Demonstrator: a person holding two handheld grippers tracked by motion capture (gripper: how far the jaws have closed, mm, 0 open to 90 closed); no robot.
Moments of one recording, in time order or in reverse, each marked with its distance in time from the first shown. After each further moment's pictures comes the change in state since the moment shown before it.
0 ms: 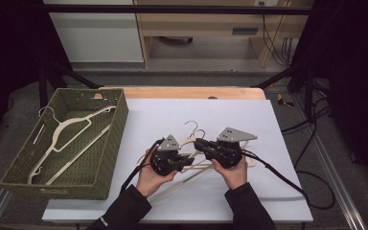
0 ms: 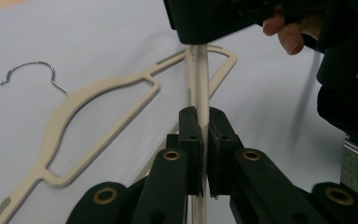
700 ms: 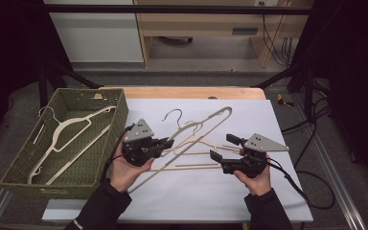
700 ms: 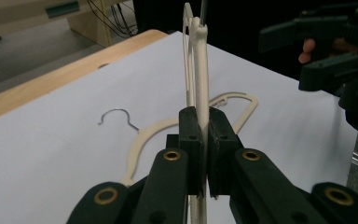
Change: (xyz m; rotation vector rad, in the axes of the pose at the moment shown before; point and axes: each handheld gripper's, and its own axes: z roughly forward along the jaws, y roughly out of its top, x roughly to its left) left arm 0.011 0.034 -0.093 -0.138 0.133 0.038; right arm -0.008 -0.007 -0.060 -0.105 -0.079 -0.020
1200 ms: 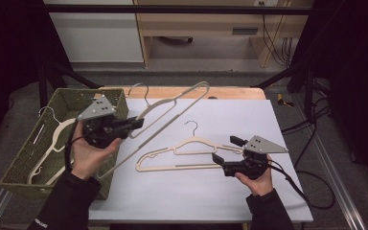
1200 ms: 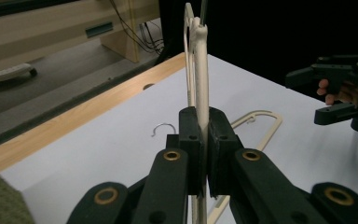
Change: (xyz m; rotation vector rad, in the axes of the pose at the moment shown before) left arm 0.042 0.036 -0.074 -0.032 0.089 0.012; right arm -0.003 -0.007 -0.001 0.042 -0.037 -0.025
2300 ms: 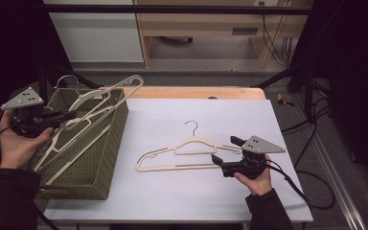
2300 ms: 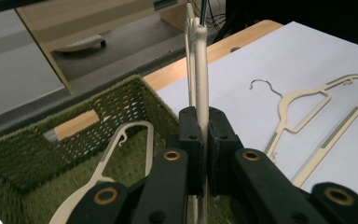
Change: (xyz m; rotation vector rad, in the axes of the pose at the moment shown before) left arm 0.120 -0.051 -0.087 0.095 0.197 -0.020; right arm -0.001 -0.003 0.005 0.025 -0.013 -0.007
